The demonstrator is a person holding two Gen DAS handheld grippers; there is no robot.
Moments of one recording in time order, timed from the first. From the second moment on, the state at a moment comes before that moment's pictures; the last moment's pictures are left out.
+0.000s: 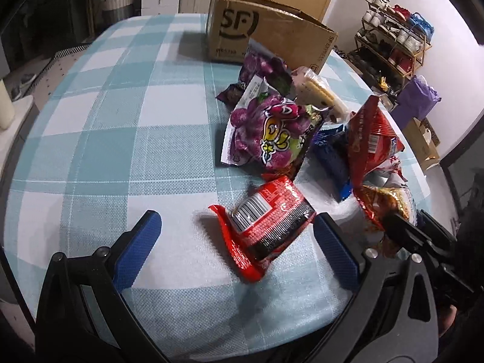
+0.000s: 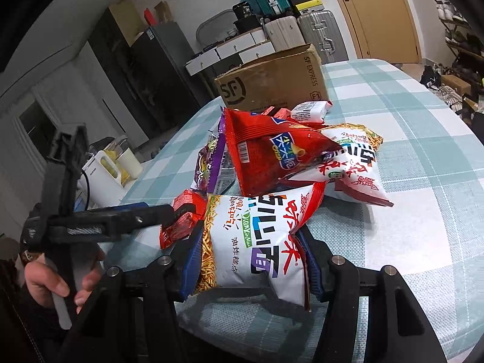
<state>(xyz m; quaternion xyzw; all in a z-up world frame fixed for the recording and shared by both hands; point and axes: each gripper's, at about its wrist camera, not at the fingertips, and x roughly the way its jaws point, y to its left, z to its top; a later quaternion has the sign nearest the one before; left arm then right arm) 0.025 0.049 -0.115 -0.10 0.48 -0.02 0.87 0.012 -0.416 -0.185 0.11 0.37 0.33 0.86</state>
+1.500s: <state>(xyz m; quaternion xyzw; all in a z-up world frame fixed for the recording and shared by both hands) 0.016 0.038 -0.113 -0.12 0.46 -0.10 0.88 0.011 -0.419 -0.178 0.12 0.36 0.32 0.87</state>
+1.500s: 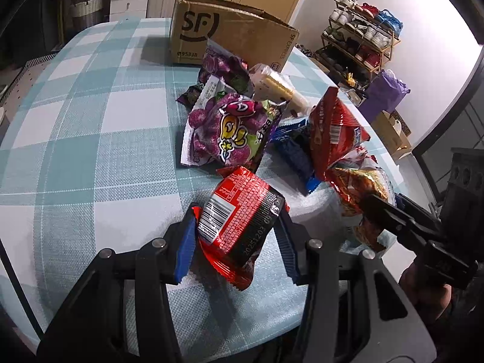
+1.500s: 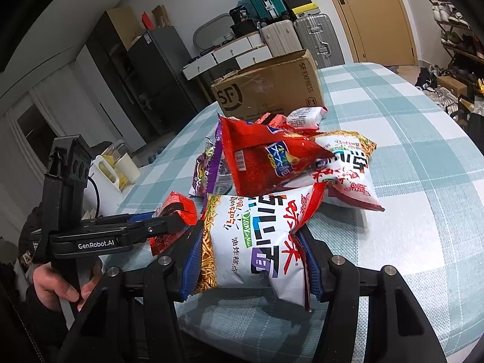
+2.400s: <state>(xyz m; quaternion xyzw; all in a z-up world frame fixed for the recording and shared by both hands) 0.070 0.044 0.018 -0.10 0.36 -0.13 0.92 0.070 -0.416 -0.069 0.11 0.28 0.36 0.88</state>
